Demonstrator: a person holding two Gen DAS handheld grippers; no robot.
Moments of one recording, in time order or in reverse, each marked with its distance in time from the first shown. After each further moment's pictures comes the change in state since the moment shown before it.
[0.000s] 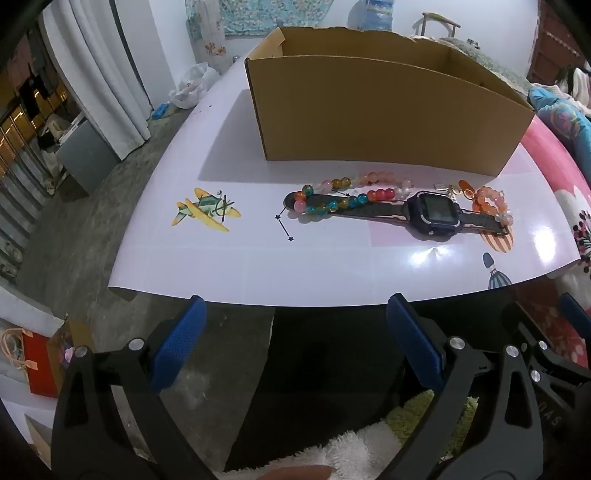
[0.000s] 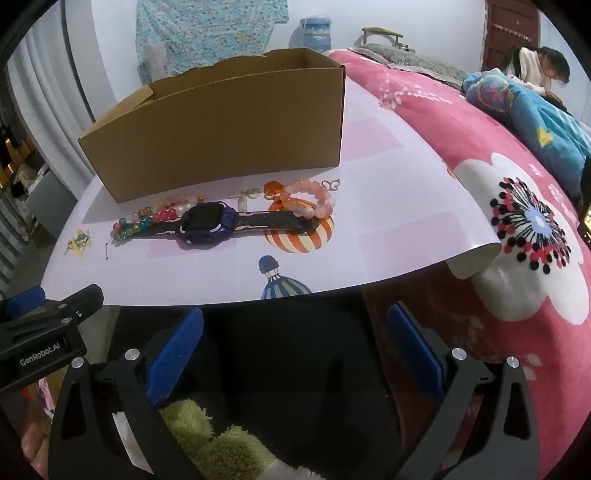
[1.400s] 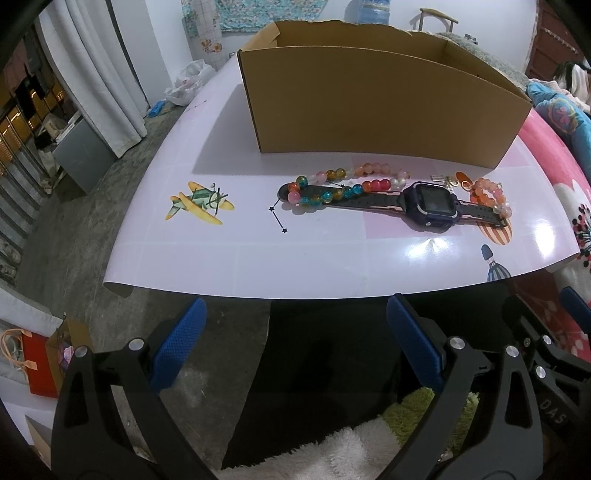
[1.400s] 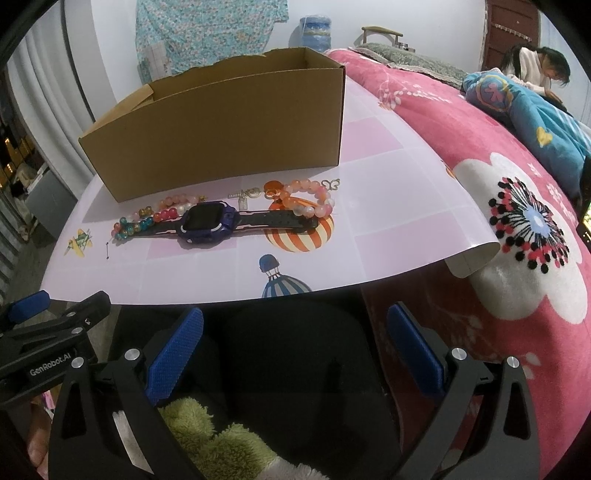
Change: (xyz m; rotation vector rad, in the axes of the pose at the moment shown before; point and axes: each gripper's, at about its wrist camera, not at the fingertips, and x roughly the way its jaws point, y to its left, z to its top) left arm 0.003 -0.005 -0.003 0.008 0.015 -0.005; right arm -0.003 0.002 0.001 -0.003 0.001 -0.014
